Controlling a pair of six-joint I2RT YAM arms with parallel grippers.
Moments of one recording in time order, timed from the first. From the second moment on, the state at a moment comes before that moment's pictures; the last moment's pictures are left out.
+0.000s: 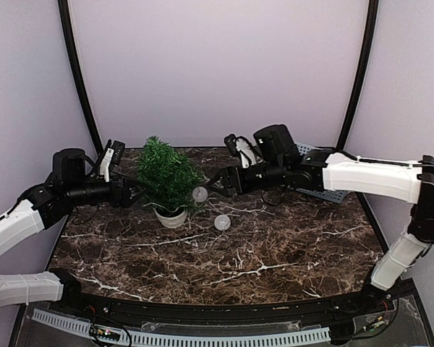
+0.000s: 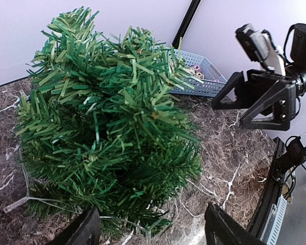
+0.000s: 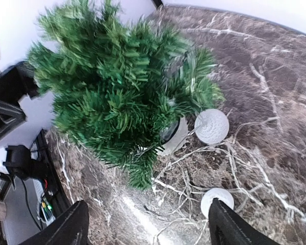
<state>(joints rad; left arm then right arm) -0.41 0.91 0.70 -0.20 0.45 -0.18 0.89 1.66 1.32 -0.24 -0.25 0.40</state>
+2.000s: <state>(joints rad) -0.97 1.13 0.97 -0.16 0.14 -0.16 0.92 1.14 0.90 -0.33 -0.10 0.57</state>
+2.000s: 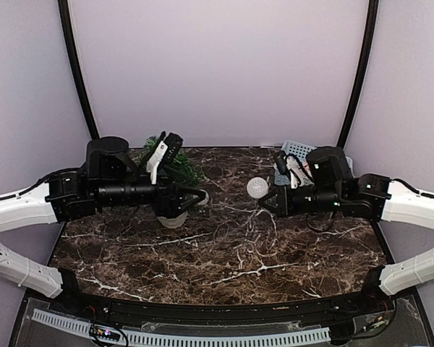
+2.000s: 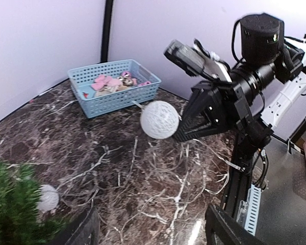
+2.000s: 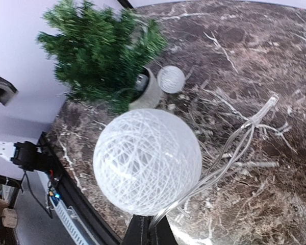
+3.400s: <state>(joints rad) -1.15 1.10 1.04 -0.26 -0.15 -0.33 0.98 1.25 1.00 0.05 -0.34 0.55</state>
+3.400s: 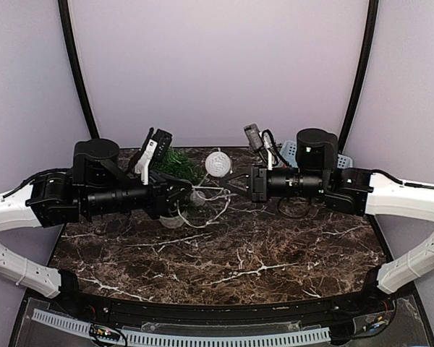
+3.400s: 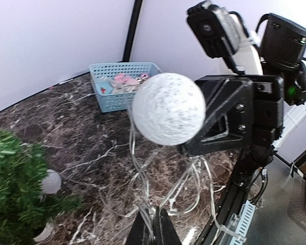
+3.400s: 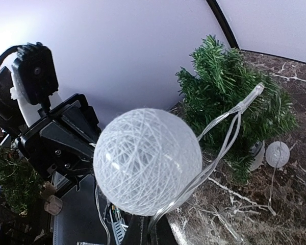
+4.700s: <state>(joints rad) -0.45 1.10 1.24 -0.47 -0.61 0.04 1.13 2.11 2.05 -0.15 -0.21 0.23</state>
